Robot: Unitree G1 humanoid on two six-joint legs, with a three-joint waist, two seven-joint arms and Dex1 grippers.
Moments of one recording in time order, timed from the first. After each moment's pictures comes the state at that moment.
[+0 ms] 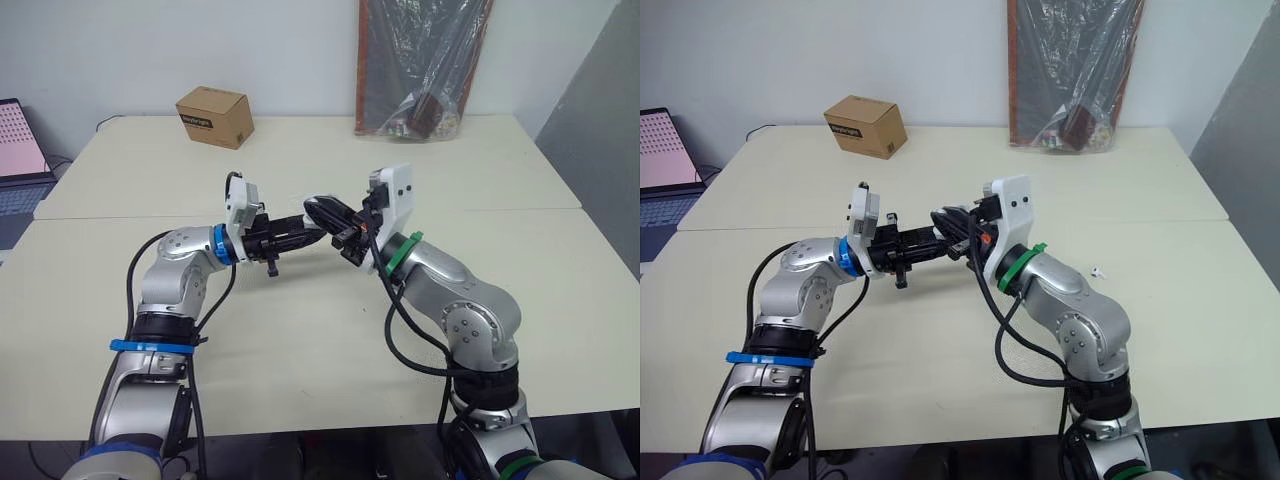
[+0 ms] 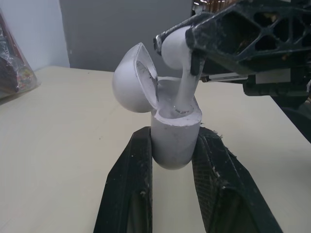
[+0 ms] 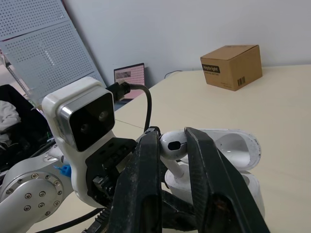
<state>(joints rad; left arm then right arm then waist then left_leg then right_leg) -0.68 0.47 0.04 0.35 -0.47 0.19 -1.29 -0.58 0.05 0.08 -0.43 0.52 0.90 0.22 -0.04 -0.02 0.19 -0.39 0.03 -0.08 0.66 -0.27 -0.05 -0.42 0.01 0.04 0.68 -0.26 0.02</state>
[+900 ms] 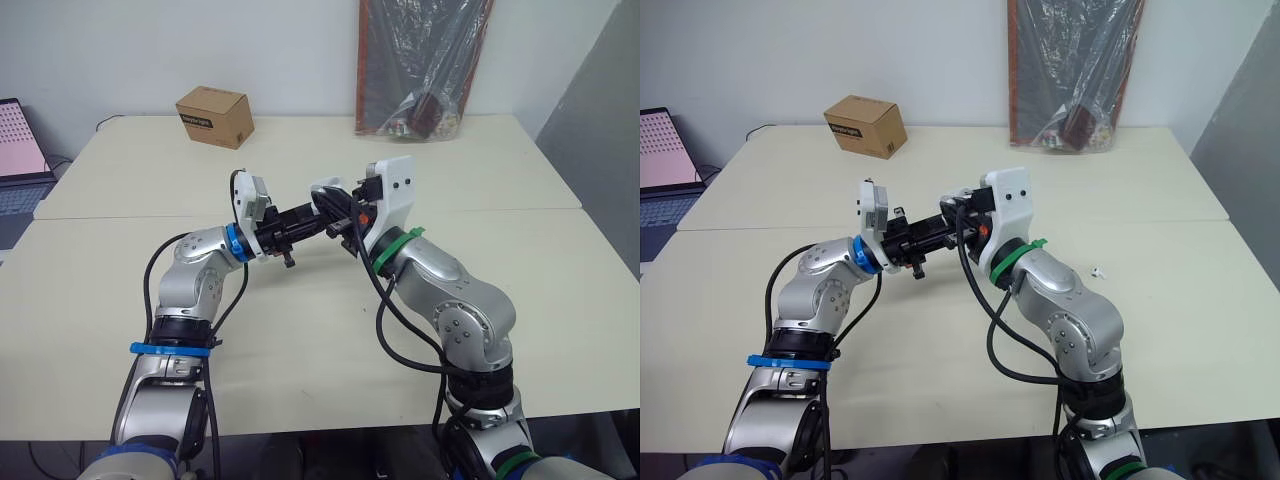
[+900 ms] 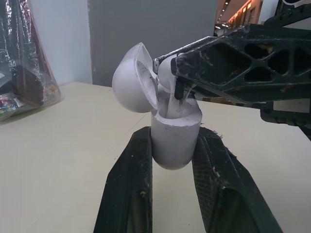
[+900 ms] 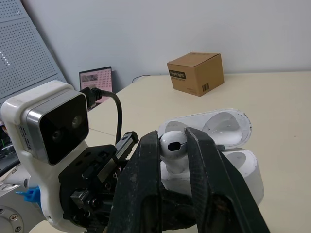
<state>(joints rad) -0.67 0.39 0.06 0.30 -0.48 0.19 -1.15 -0.60 0.06 0.13 -0.46 0.45 0.91 0.08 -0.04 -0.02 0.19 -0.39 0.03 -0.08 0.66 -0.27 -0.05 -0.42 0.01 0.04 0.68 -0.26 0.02</state>
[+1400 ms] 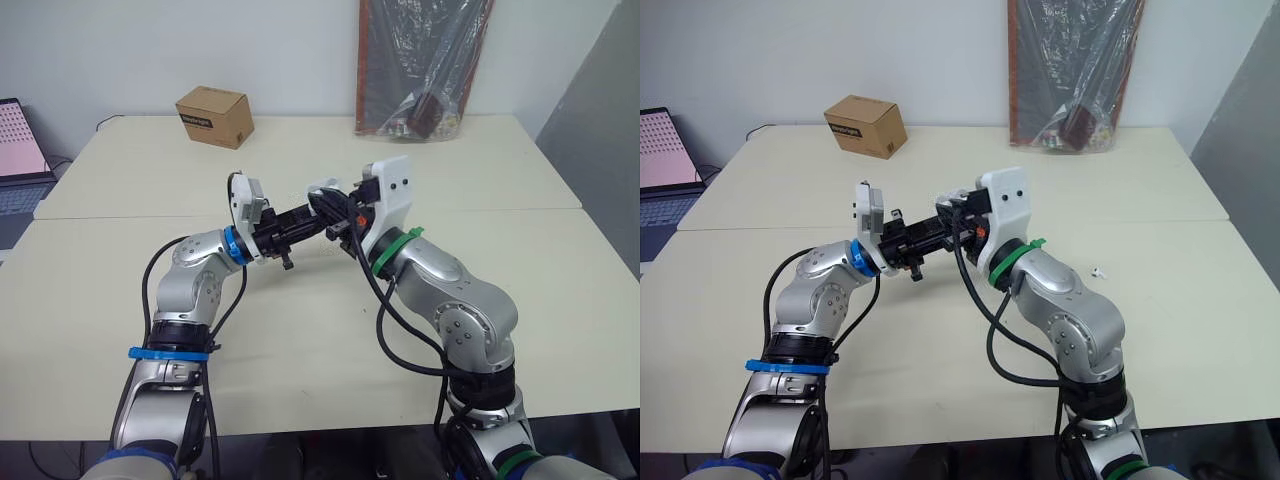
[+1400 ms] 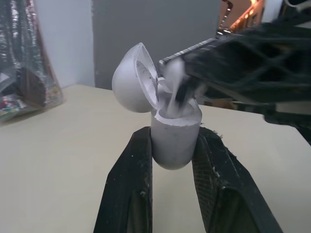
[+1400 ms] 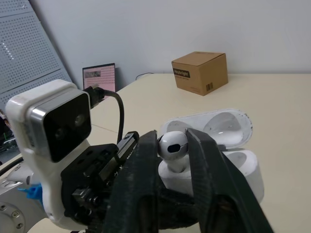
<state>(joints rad) -0.65 0.38 0.08 0.28 -0.50 0.19 -1.13 -0.61 0.04 0.16 -0.47 0.45 0.90 0.10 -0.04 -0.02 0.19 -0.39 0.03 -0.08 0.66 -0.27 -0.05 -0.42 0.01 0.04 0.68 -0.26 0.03</state>
